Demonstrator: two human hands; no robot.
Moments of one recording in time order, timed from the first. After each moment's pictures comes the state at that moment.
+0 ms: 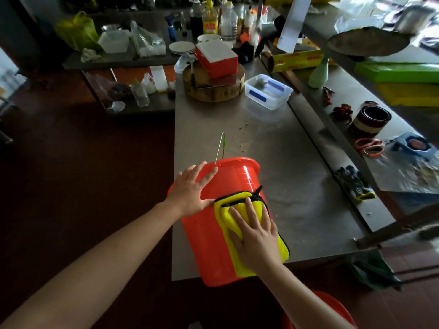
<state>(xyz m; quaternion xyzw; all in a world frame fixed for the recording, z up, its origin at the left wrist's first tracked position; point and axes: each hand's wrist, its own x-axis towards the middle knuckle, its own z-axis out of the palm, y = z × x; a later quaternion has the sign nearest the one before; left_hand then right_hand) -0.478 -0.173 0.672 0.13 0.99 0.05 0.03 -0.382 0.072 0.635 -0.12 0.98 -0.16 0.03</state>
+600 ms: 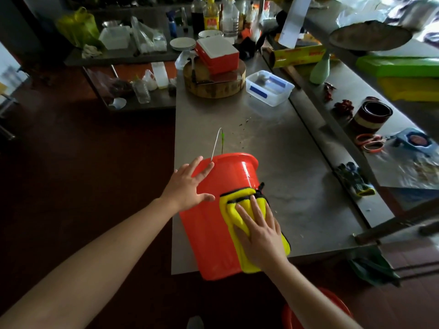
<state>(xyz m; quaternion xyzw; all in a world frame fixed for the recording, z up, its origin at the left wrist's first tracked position) -0.475 -0.177 0.673 0.11 0.99 0.06 0.04 -0.379 0.095 0.622 -0.14 0.97 -0.21 0.02</state>
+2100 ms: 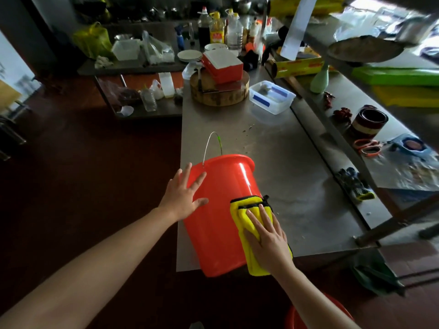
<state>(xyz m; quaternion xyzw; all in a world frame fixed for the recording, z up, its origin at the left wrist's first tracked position) -0.430 -0.194 0.664 0.05 1.00 0.03 0.05 -0.355 0.109 0.612 -0.12 0.96 -0.27 0.02</state>
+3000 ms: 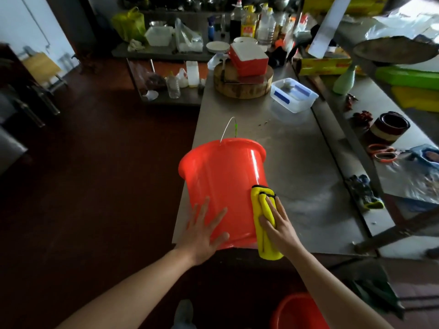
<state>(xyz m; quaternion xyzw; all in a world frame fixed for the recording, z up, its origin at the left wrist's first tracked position) -0.278 -0.086 0.601 -0.01 0.97 0.23 0.07 -0.380 0.177 0.599 -0.14 0.89 -0.41 0.12</state>
